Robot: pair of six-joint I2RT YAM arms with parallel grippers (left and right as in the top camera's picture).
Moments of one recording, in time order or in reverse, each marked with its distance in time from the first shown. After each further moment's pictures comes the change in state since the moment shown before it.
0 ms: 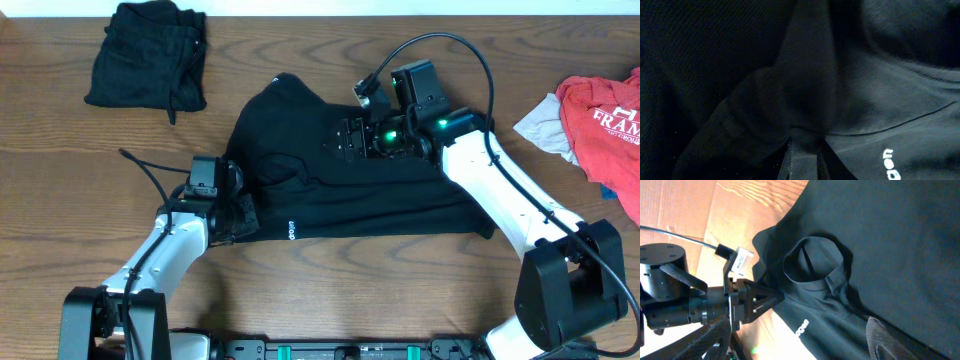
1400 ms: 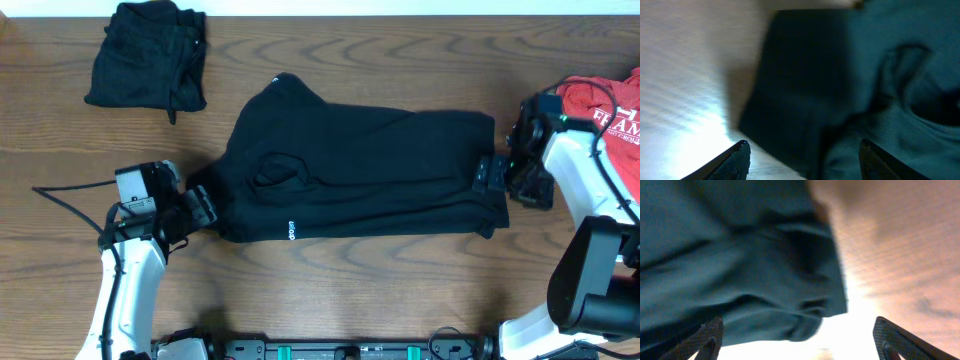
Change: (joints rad) left arm 0.314 -0.230 -0.001 -0.068 -0.008 0.130; right arm -0.538 0.000 -0.071 -0.558 0.665 -0.187
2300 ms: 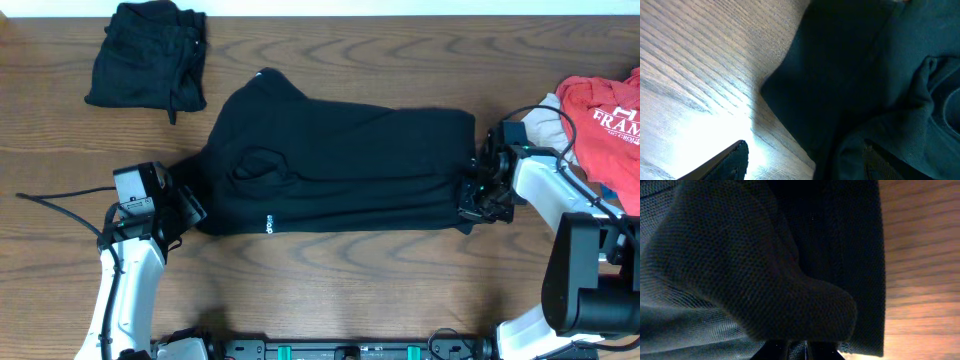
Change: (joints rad) left arm 0.021 0.009 0.000 0.003 -0.225 -0.132; right arm 0.091 -0.001 -0.280 0.262 -0.072 0.031
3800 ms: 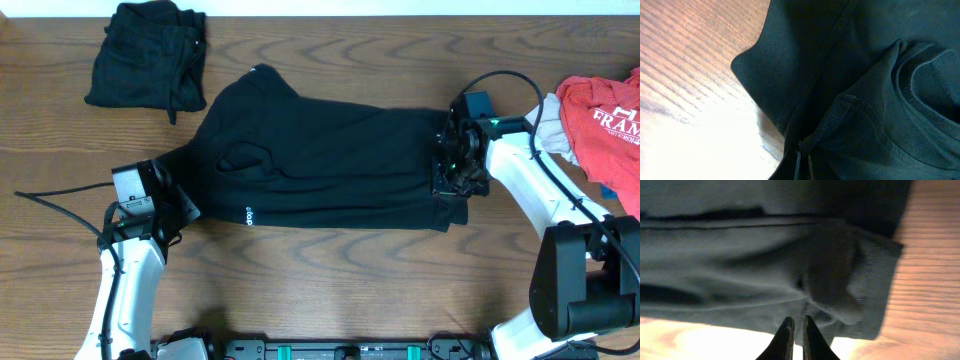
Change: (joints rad) left arm 0.000 0.000 0.000 0.049 0.016 0.004; right arm 0.200 0.000 0.217 -0.163 -0.048 -0.005
